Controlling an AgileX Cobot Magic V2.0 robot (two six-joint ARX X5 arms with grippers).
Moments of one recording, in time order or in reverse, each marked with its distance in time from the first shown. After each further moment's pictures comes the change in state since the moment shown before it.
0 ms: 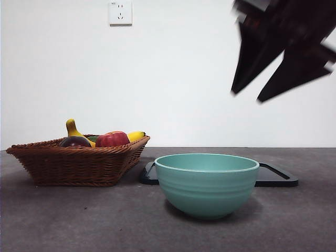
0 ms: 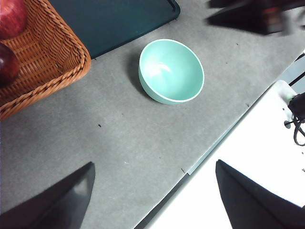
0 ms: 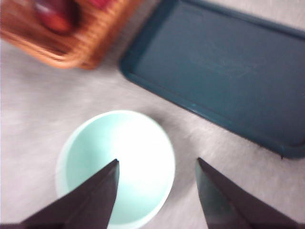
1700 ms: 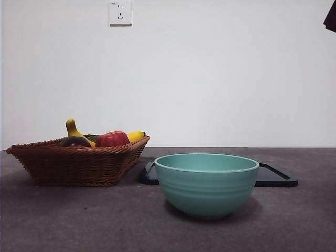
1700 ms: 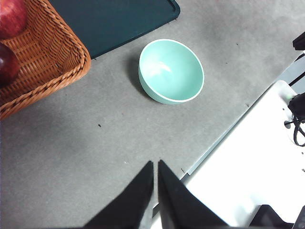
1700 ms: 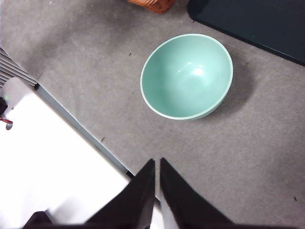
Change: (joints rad) left arm 0.000 0.000 0.000 0.000 0.000 -0.001; right arm 0.003 -0.380 0.000 -0.422 -0.224 -0.001
